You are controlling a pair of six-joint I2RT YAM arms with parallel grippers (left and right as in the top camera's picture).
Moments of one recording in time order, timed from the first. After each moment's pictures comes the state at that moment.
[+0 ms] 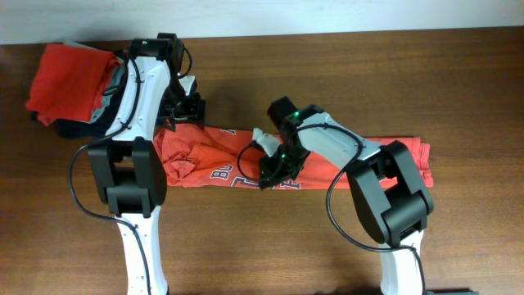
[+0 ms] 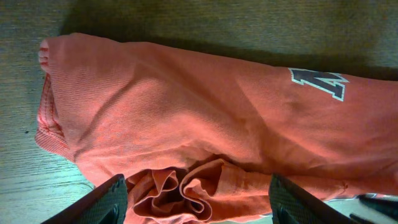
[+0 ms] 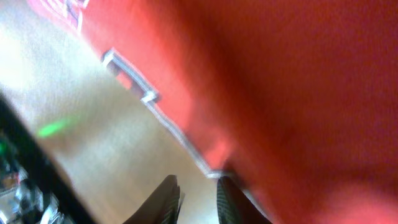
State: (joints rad) left arm -0.09 2.38 2.22 -1.50 0.10 -0.04; right arm 0.49 2.14 1.49 -0.97 -0.58 -0.10
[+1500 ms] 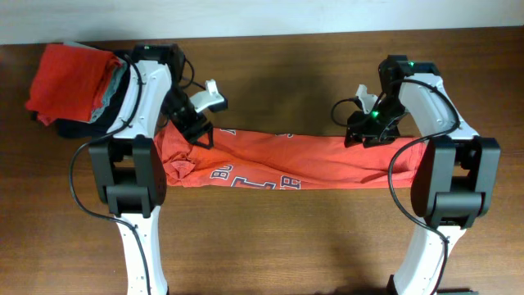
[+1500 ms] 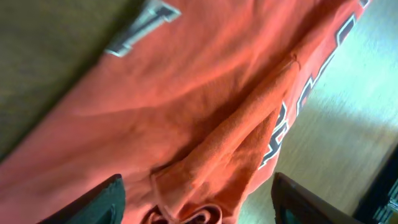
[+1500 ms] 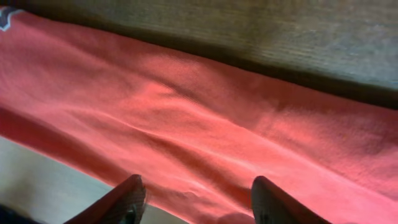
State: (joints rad) left arm -0.09 2.38 2.11 -1.53 0.34 0.93; right arm -0.05 2.13 1.71 -1.26 -0.30 -0.16
